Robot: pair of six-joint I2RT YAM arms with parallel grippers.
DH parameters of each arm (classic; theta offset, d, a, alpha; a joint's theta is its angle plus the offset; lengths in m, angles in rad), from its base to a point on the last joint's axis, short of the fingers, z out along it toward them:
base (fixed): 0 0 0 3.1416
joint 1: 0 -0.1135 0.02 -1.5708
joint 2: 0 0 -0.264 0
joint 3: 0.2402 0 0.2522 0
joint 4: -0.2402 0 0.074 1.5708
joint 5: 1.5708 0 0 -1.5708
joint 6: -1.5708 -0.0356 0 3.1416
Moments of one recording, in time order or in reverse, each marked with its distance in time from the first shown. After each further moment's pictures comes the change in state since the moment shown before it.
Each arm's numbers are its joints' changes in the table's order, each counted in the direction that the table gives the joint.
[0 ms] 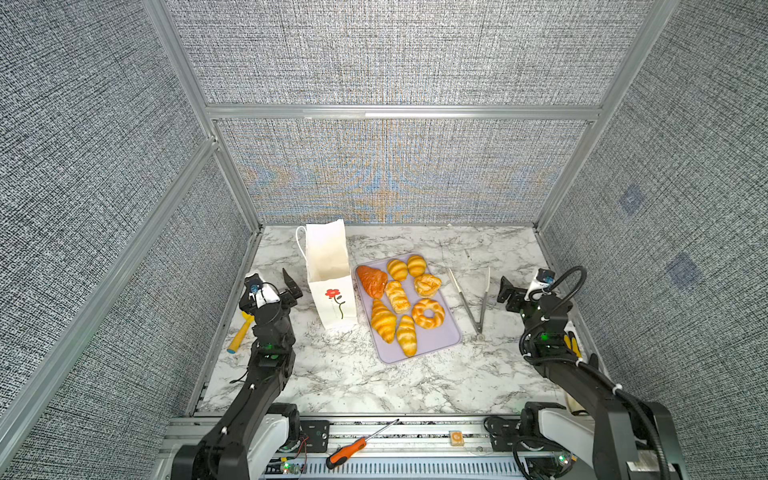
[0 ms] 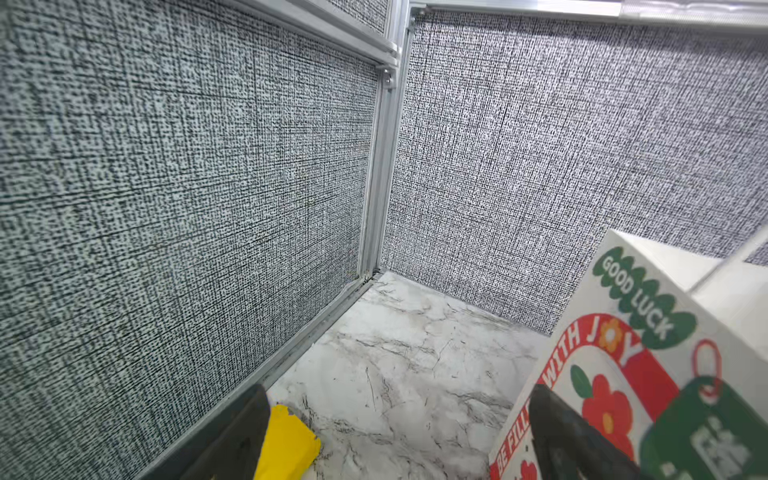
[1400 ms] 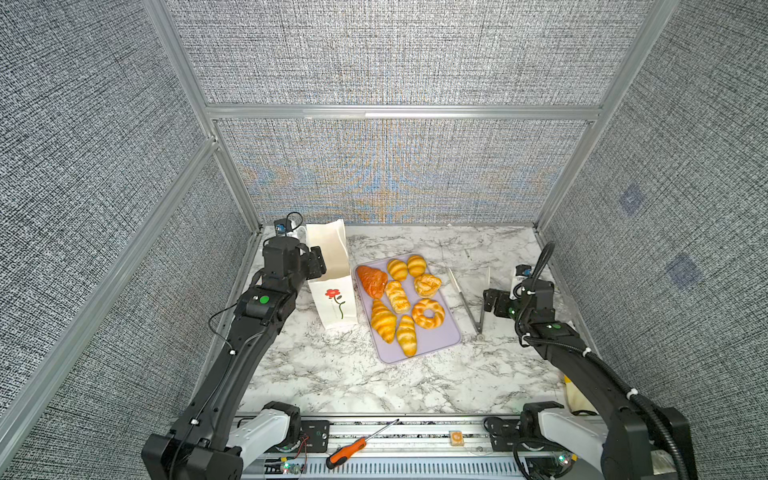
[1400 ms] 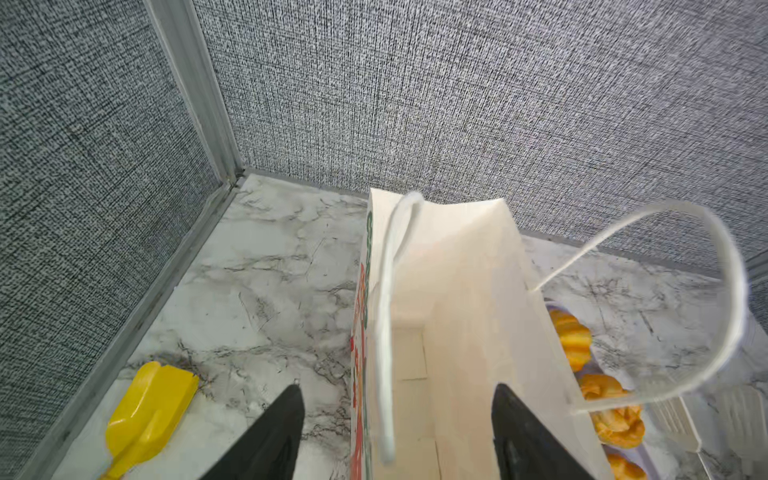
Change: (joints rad) left arm 0.191 -0.298 0.827 -1.028 0.220 0.137; right arm -0.122 -0.020 0.213 -0.642 0.007 -0.056
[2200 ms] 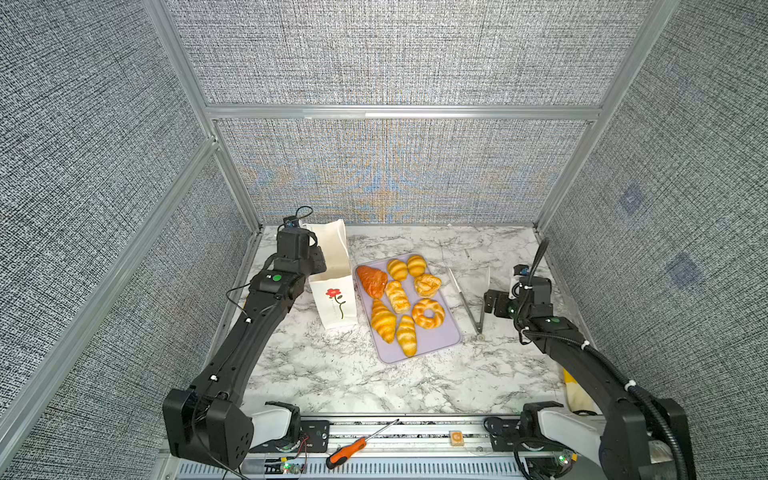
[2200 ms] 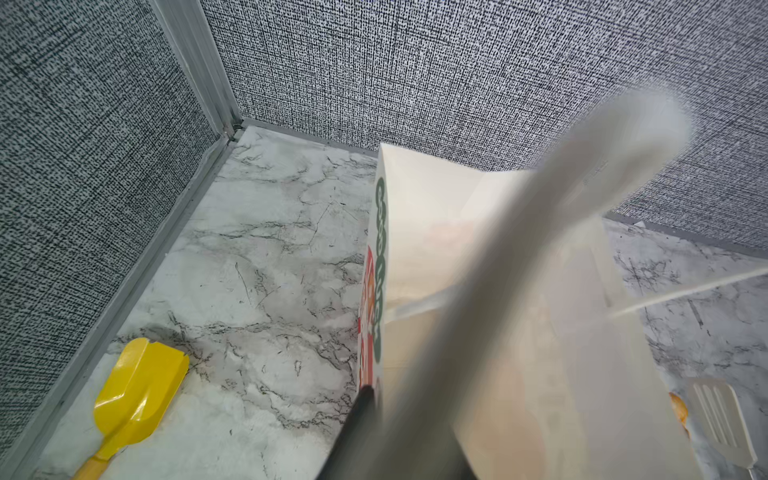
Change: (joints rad) left arm -0.028 -0.151 0.054 -0.022 0.019 0.018; right arm 0.000 -0.047 0.048 -0.089 0.029 0.022
